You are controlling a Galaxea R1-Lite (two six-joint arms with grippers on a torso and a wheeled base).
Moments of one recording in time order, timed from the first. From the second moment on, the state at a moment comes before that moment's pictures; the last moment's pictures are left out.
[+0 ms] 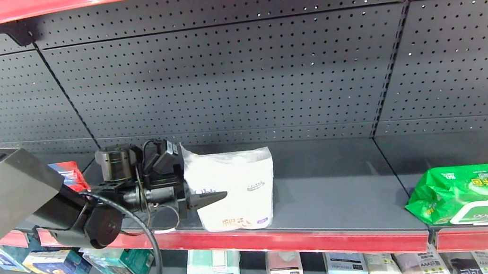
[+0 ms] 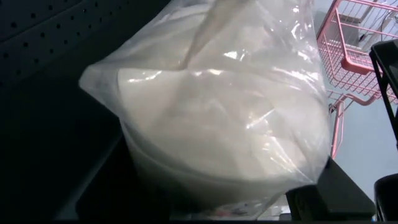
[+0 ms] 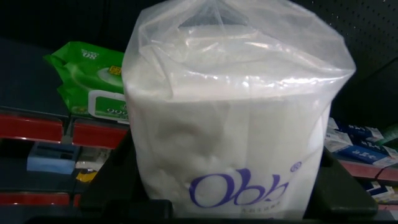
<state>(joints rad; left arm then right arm) -0.22 2.16 -0.88 -0.92 -1.07 0.32 -0.26 0.41 -0.41 0.09 -0.11 -0.45</state>
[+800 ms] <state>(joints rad) -0.22 2.16 -0.82 -1.00 -1.13 0.32 -0.26 0.41 -0.41 0.09 -0.13 -0.46</state>
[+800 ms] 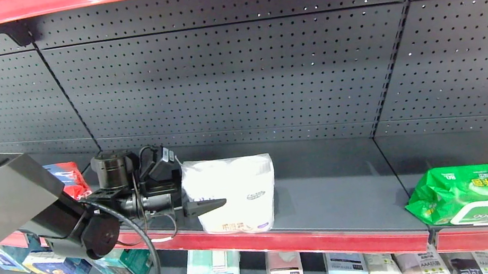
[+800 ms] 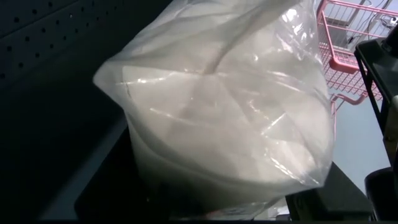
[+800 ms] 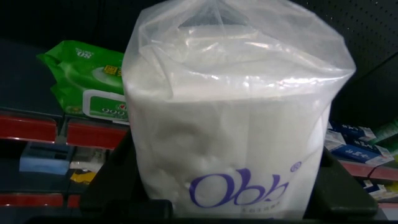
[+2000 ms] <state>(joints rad) -0.23 2.20 -0.79 -1.16 -1.13 0.19 -0.26 0.41 -0.41 0.09 -0.13 -0.46</state>
